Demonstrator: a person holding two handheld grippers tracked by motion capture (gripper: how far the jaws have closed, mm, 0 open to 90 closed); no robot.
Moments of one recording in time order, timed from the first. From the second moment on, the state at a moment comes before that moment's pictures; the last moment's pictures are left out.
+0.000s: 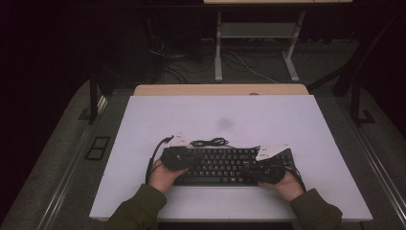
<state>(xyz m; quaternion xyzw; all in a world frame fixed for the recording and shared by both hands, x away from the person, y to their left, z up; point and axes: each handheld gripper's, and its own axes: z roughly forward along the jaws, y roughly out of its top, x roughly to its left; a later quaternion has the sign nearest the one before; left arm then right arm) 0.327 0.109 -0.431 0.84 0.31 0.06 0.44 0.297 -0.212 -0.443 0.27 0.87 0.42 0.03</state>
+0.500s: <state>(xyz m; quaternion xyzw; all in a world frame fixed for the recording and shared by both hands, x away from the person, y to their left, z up) 0.327 0.108 -0.434 0.85 0.31 0.06 0.42 0.297 -0.211 -0.443 0.27 0.87 0.42 0.03</state>
